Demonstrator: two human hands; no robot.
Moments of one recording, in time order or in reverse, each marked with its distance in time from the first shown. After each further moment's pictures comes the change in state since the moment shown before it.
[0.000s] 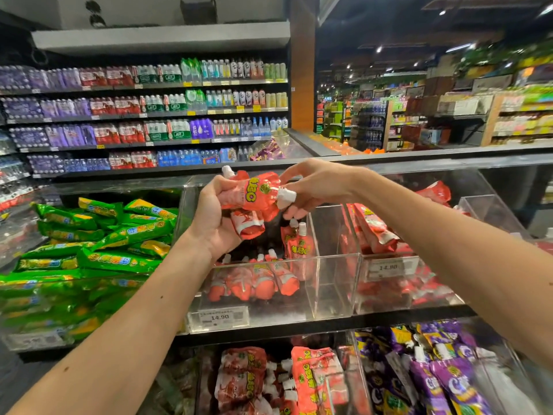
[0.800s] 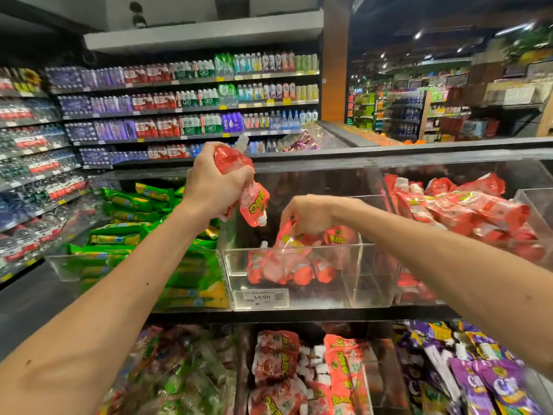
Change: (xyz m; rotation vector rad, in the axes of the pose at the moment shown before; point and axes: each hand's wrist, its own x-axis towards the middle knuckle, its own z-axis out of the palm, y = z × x) left_hand -0.046 0.060 -0.031 1.083 0.447 0.564; right_hand 0.050 0.013 0.087 -0.871 -0.031 -0.034
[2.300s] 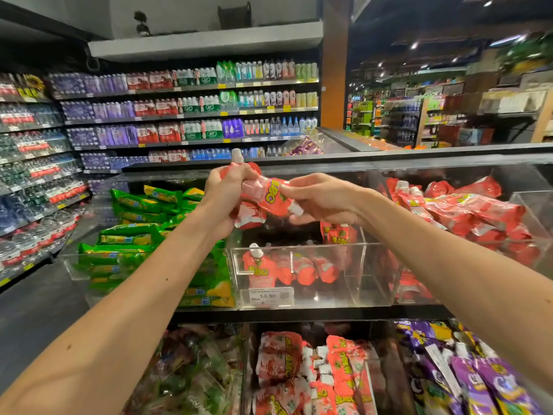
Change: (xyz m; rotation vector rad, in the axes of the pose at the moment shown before) left_hand 0.000 -0.015 0.011 -0.658 -0.124 -0.324; right_hand -0.025 -0.002 -0.018 1.345 -0.105 -0.169
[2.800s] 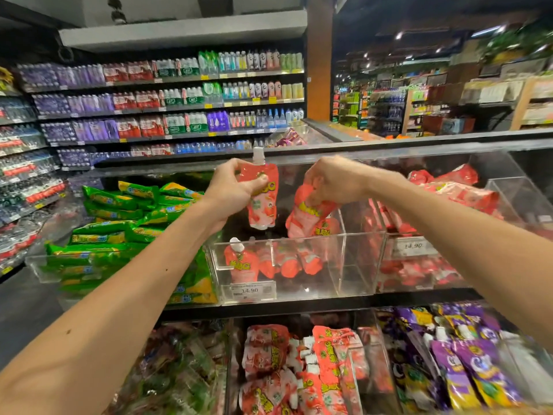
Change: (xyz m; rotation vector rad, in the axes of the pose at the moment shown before) left_hand 0.016 -0.021 0.027 0.434 -0.155 0.189; right_hand -0.037 -0.019 -0.034 -1.370 0.340 0.014
